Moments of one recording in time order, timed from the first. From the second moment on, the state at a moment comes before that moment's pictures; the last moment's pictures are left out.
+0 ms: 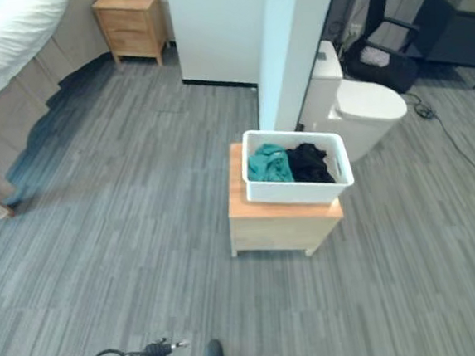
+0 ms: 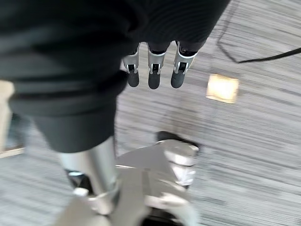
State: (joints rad) left arm -0.25 0.22 -0.18 1.39 -0.18 0.03 0.00; right arm -0.05 -0.27 0.27 1.39 0.15 -0.05 0.20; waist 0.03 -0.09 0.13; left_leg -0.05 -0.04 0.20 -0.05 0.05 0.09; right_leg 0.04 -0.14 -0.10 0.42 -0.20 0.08
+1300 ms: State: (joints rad) left arm -0.27 0.15 -0.22 1.40 -0.11 0.05 0.03; right arm -0.09 -0.29 0.32 1.38 0.12 -0.06 0.13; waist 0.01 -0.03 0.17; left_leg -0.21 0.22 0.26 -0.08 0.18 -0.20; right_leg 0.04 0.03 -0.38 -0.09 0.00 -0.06
